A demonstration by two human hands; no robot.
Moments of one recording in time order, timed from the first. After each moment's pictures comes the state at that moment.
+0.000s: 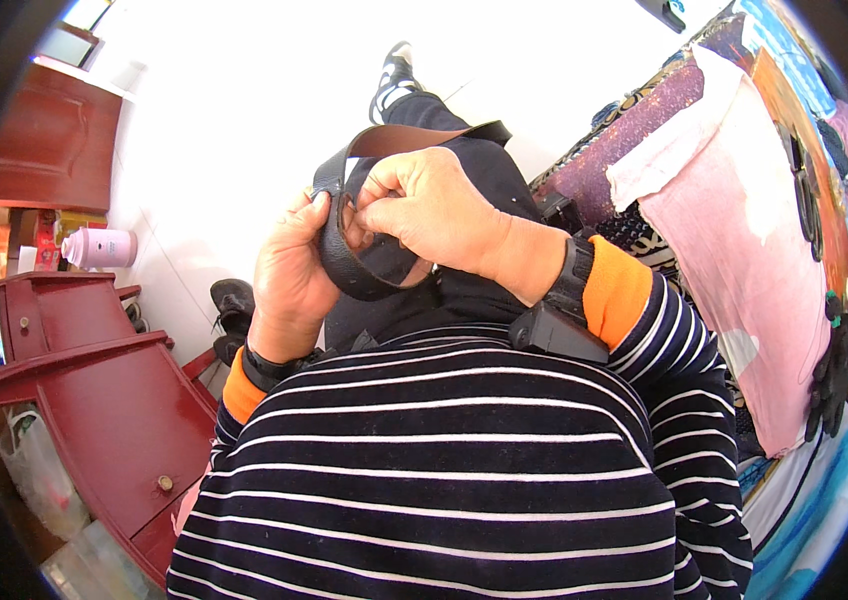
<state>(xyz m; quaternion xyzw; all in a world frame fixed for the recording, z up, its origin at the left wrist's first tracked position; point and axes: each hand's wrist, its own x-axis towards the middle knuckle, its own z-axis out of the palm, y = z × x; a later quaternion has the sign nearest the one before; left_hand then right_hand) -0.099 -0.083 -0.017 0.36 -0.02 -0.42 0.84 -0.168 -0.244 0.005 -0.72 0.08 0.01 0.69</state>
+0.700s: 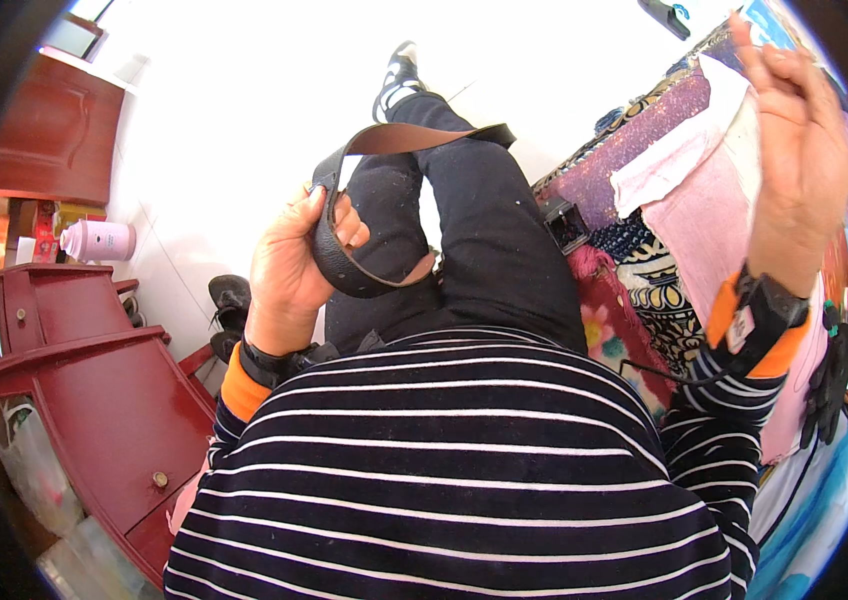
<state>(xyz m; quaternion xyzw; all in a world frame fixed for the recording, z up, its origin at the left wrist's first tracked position) -0.089 -0.077 -0.025 0.27 -0.02 -0.44 0.86 -0.251 -0.439 0.129 -0.66 0.02 -0.41 0.63</state>
